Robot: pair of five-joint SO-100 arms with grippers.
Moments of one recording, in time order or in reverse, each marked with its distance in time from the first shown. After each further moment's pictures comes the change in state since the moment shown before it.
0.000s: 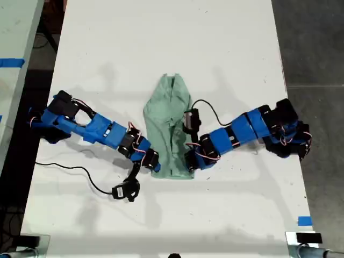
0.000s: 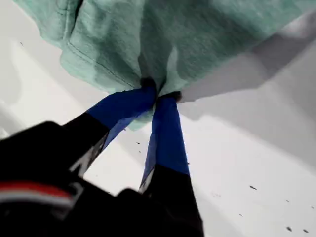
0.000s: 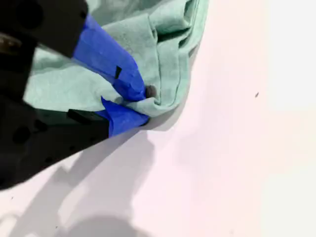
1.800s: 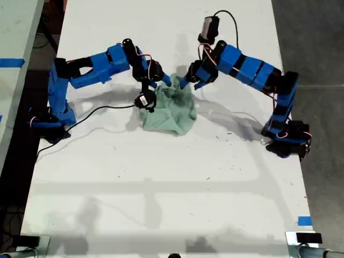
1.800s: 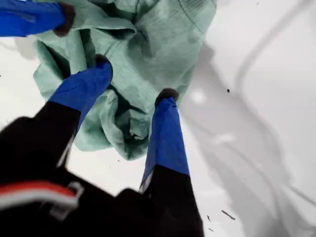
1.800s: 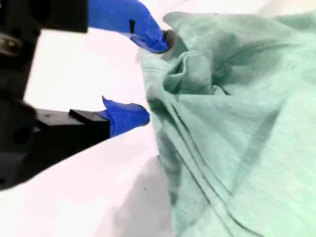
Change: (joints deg) arm 0 -46.6 7.6 -16.7 25.8 26.9; arm 1 48.9 4.2 -21.0 21.2 -32.1
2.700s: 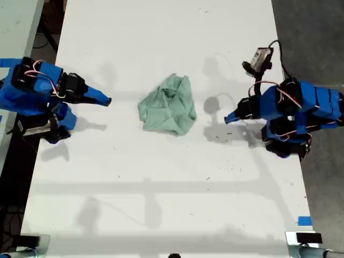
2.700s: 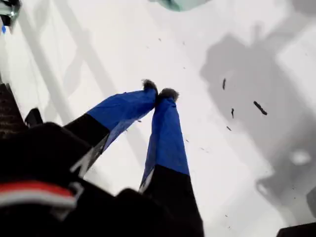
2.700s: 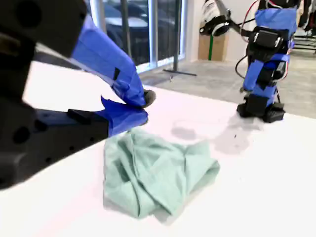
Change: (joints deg) arm 0 27.2 112.1 83.5 -13.0 -20.0; arm 1 -26.0 89.0 76.3 -6.8 12.8
